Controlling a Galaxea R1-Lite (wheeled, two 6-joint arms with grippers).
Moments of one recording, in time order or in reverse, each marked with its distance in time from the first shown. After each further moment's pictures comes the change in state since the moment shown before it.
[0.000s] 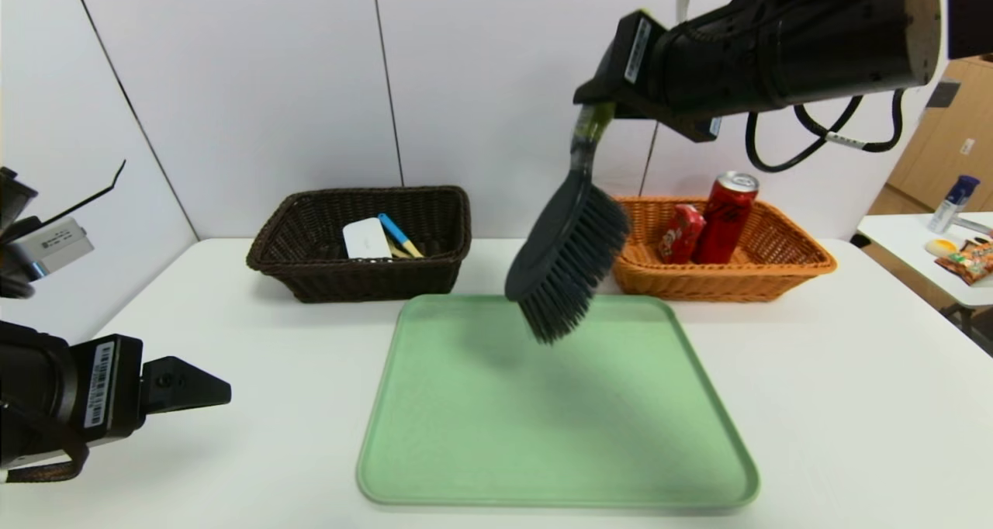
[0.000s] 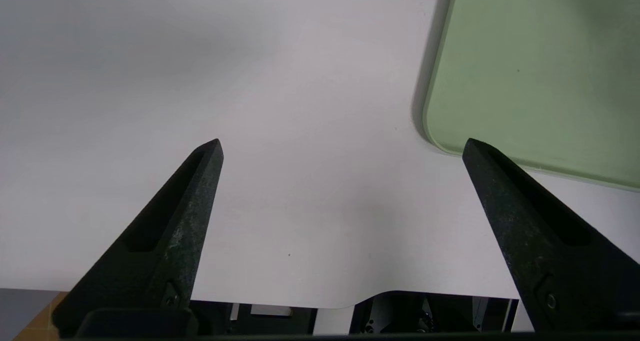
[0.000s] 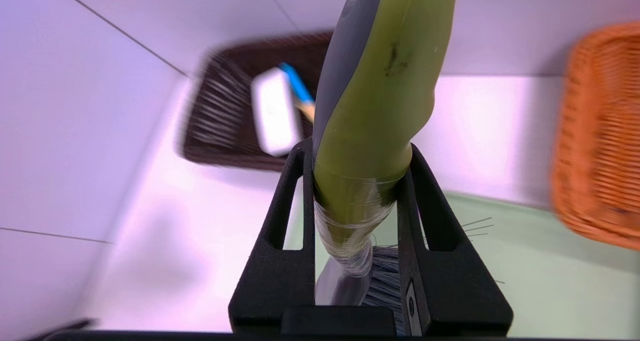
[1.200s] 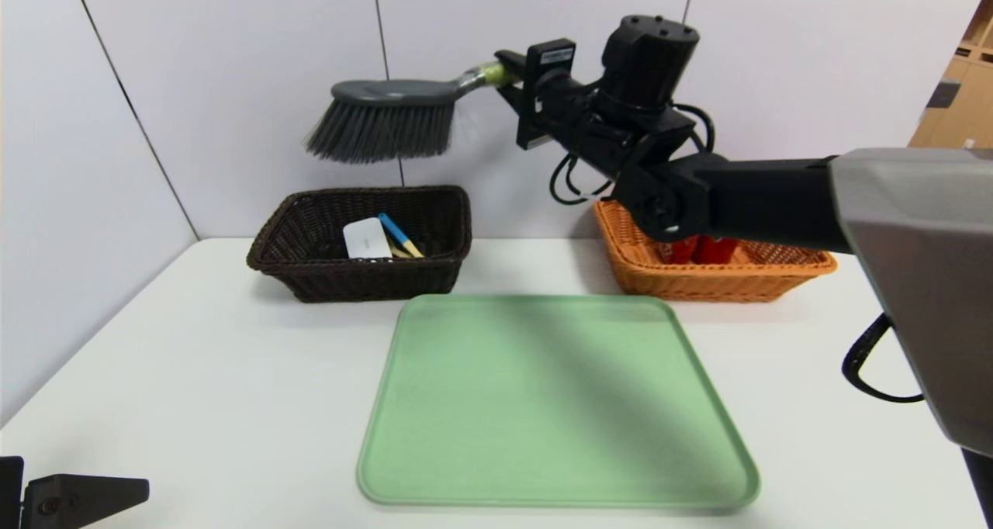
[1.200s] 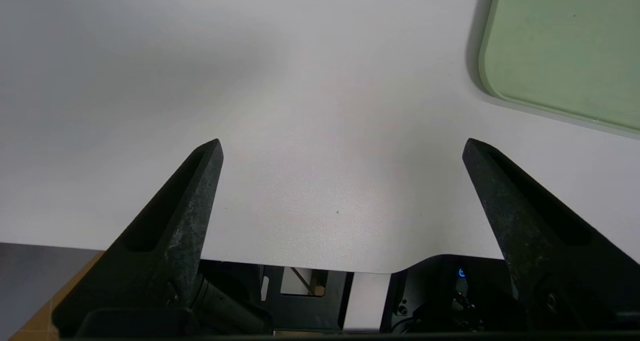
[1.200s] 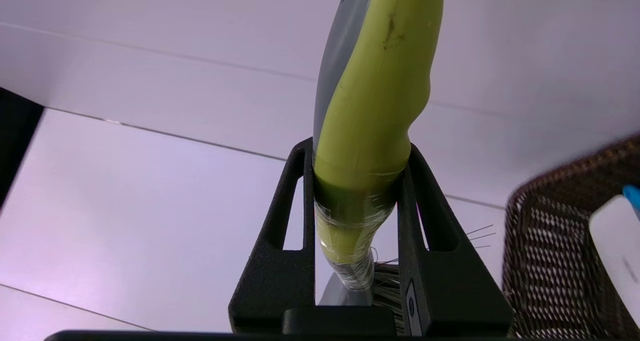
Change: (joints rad) left arm 0.005 -0.240 0.214 -0.003 0.000 0.006; right arm -0.035 0.448 0.007 -1.065 0.124 0.929
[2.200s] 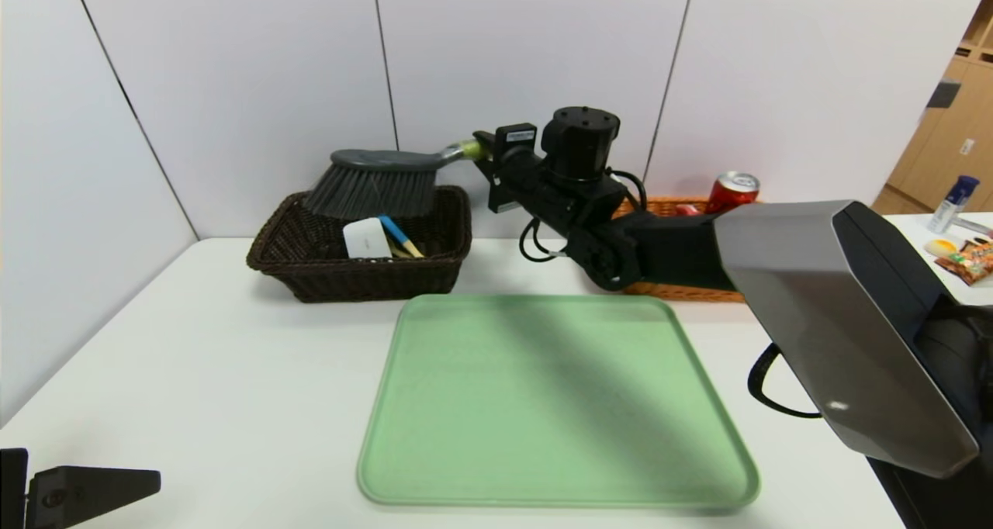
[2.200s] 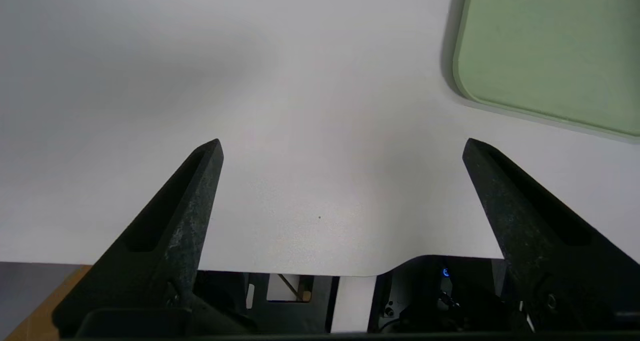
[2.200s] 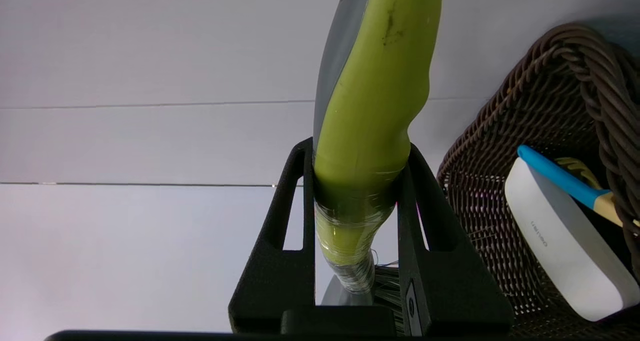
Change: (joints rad) left arm -0.001 -0.003 0.001 -0.038 -0.041 0.001; right arm 0.023 0.153 -0.008 -0.003 -0.064 0.135
